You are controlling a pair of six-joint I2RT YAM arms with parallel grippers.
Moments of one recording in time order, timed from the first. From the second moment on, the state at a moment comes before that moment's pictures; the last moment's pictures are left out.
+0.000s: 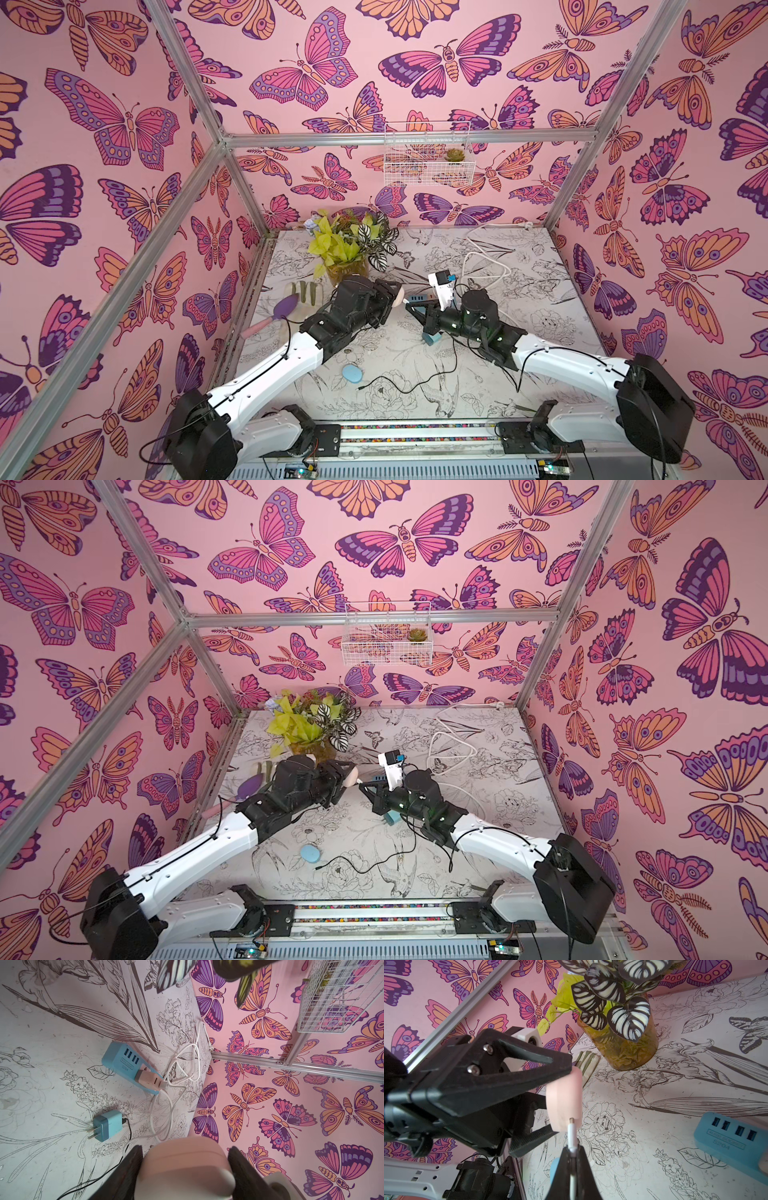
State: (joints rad) left arm -0.67 1.16 0.85 -0.14 0.07 -1.51; right arm 0.80 1.30 0.68 0.39 -0.26 0.60
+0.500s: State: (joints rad) left arm -0.66 1.16 0.83 -0.08 0.13 -1.42; right arm 0.76 1.30 0.73 0.33 -0.34 0.56
